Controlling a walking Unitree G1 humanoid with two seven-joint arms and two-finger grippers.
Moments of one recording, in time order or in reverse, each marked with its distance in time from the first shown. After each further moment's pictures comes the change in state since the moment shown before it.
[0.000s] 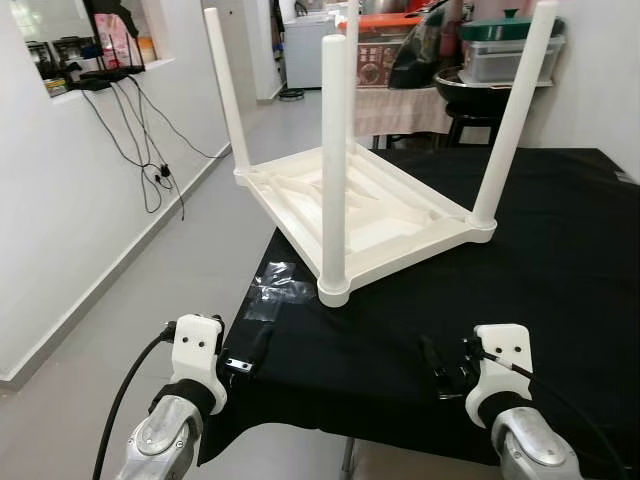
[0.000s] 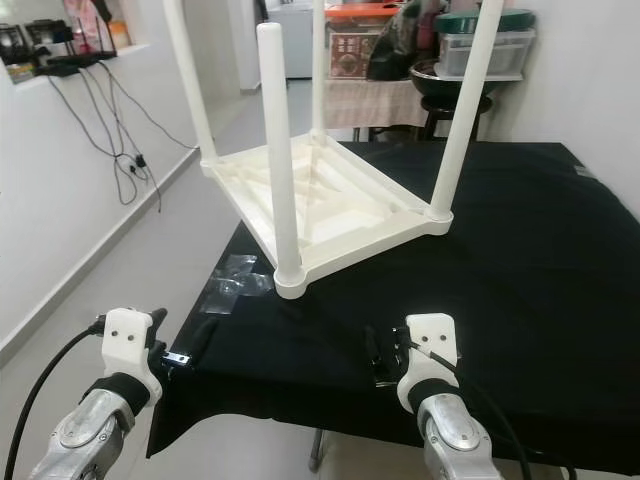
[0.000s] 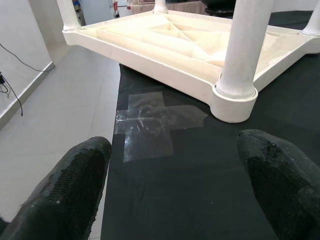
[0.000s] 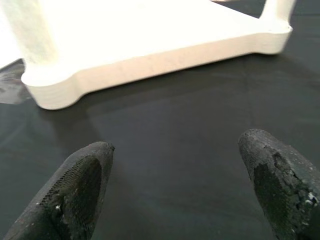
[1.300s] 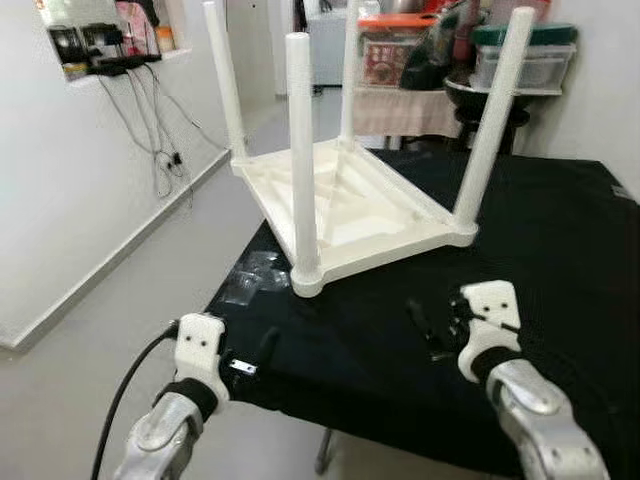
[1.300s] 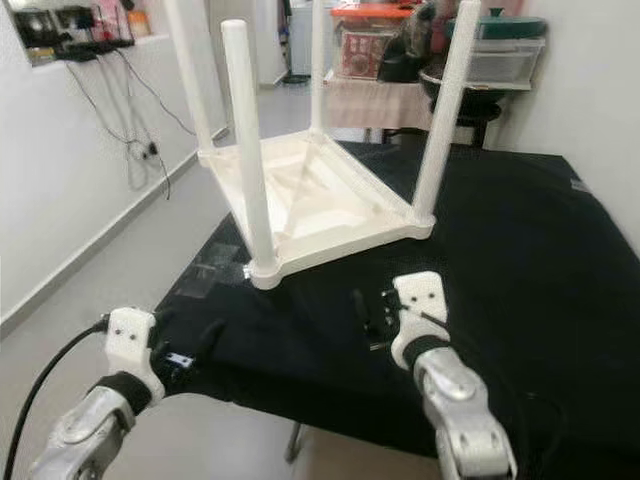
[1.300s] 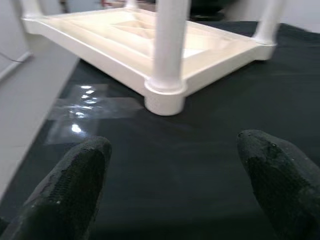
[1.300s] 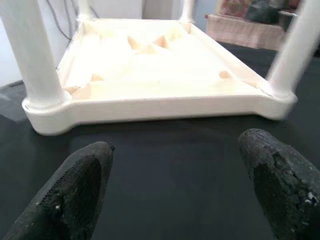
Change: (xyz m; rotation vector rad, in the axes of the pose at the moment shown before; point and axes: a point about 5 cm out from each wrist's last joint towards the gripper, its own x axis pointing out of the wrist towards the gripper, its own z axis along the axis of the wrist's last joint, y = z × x) left arm 0.002 -0.012 0.001 -0.040 0.017 -0.202; right arm 0.036 -0.008 0.042 -0.083 -0.107 0.089
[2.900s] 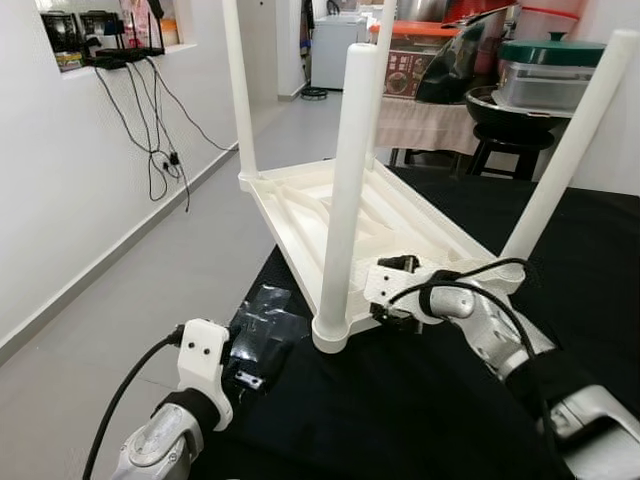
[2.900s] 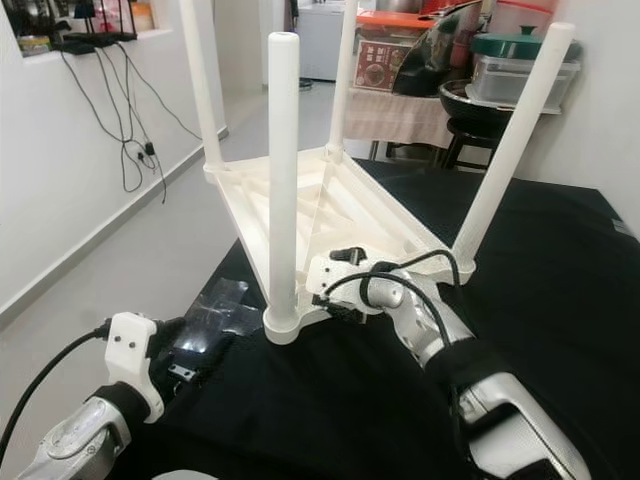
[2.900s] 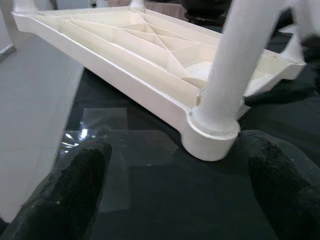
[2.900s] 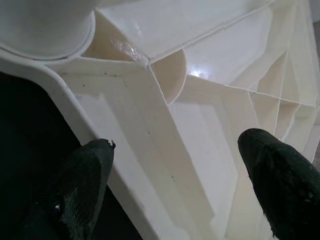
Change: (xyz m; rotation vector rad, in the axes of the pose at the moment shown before) left arm -0.019 -0.018 0.014 -0.032 0.019 0.005; right arm 0.090 0.027 0.037 -1.107 0.245 0.611
